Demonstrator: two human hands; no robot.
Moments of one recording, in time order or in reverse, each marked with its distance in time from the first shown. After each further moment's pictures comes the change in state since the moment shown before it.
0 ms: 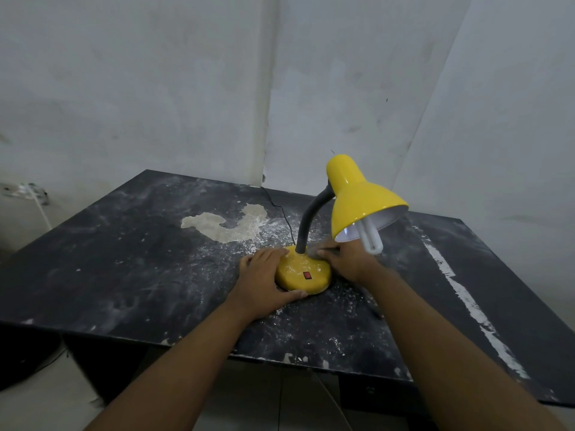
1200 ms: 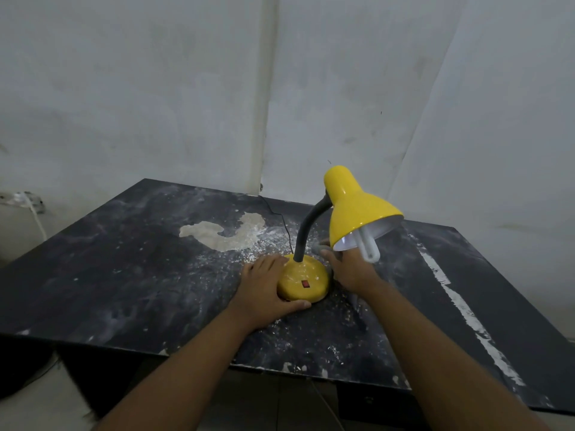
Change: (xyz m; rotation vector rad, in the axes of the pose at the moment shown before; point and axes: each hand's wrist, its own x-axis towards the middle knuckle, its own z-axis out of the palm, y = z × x) left_hand 0.002 0.006 -0.002 0.046 -0.006 0.044; right_hand -0.009 0.001 0.004 0.054 0.190 0.015
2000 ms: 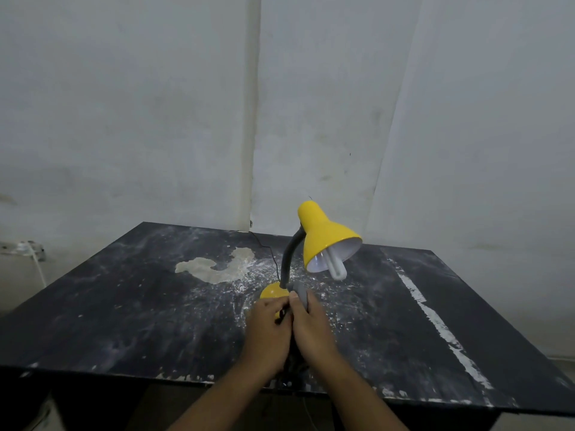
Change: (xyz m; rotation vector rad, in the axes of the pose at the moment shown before) left_hand -0.056 0.115 -0.034 -0.635 0.193 -0.264; right_hand -0.140 -0.109 0.029 0.518 0.120 0.107
